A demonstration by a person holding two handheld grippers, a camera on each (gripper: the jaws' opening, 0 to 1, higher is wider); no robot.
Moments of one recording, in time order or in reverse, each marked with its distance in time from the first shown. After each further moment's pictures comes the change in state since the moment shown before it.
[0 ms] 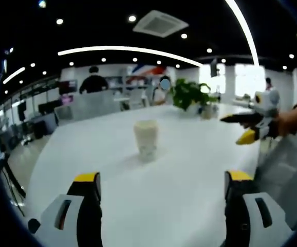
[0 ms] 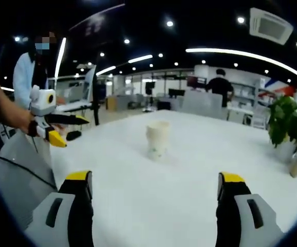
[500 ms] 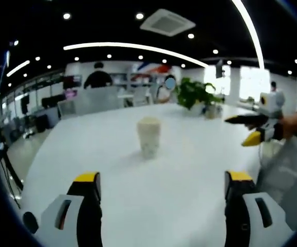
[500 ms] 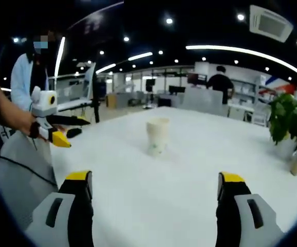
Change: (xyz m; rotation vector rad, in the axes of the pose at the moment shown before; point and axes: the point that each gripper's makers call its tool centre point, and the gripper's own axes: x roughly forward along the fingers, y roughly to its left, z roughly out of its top) left arm 0.020 -0.001 0.000 -0.014 -0.021 0.033; right arm 0.001 0.000 -0.011 -0.017 0.048 0.002
